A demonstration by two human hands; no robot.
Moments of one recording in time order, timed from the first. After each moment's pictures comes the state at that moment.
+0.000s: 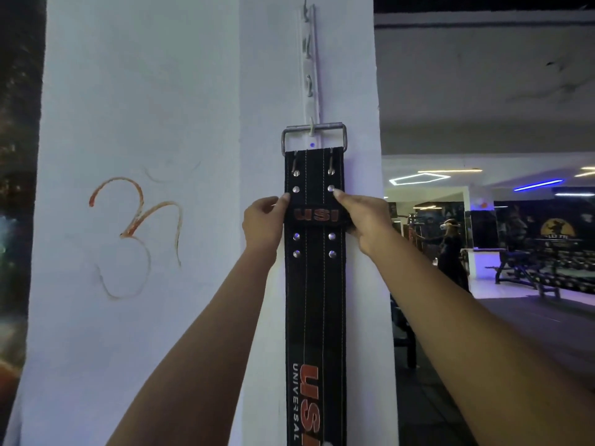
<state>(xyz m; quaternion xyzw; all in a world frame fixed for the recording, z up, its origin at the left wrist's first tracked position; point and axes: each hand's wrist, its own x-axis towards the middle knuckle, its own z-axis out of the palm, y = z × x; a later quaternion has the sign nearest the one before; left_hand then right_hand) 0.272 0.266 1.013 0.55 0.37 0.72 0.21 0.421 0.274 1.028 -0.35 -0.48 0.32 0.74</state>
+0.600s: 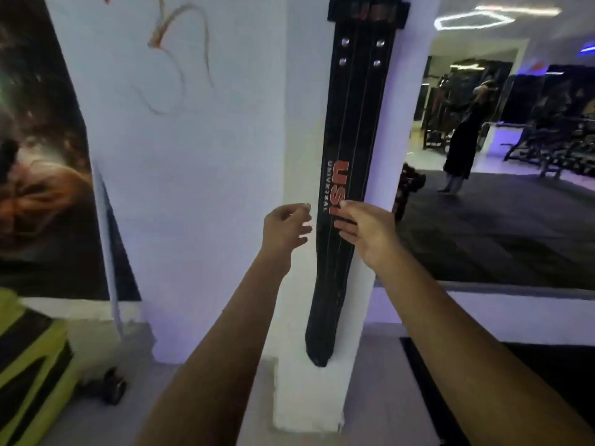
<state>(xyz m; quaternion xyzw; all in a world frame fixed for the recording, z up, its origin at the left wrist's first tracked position) 0.229 0.084 0.756 0.45 0.47 0.59 0.47 0.363 0.103 0.763 -0.49 -0.42 0.49 0.59</state>
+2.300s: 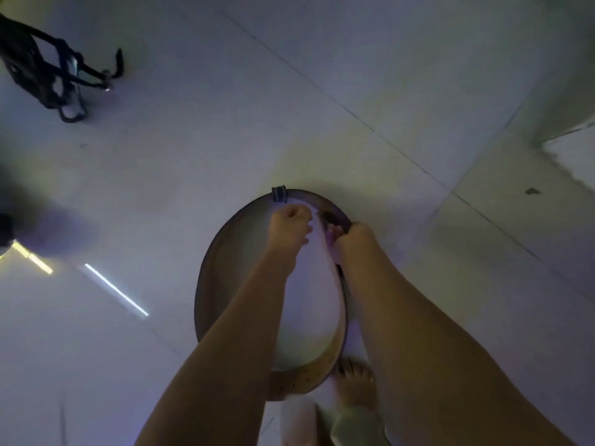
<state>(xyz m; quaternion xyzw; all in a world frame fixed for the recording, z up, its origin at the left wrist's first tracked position) -0.063 -0.087 -0.194 -0.07 0.76 0.39 0.51 0.028 -0.036 -0.263 -0.72 -0.25 0.65 0.04</state>
